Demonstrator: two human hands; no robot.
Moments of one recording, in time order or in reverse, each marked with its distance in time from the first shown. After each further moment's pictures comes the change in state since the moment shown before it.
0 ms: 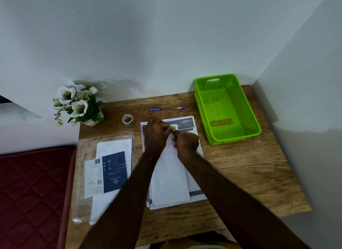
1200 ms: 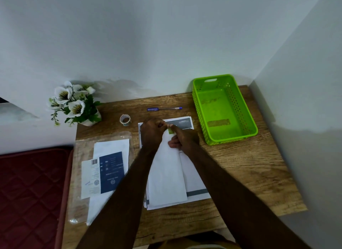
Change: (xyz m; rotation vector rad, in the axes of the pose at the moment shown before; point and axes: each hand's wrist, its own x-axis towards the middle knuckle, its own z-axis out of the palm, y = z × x) left_hand 0.019 -0.010 0.005 -0.169 -0.027 -0.126; right_hand 0.019 -0.017 -0.013 -0.012 -0.325 0.184
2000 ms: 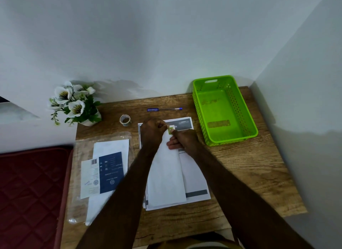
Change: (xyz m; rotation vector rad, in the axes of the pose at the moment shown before) left_hand 0.002 0.003 0.002 0.053 0.016 -0.022; right_hand -0.003 -0.001 -0.010 -0.067 -0.137 -0.077
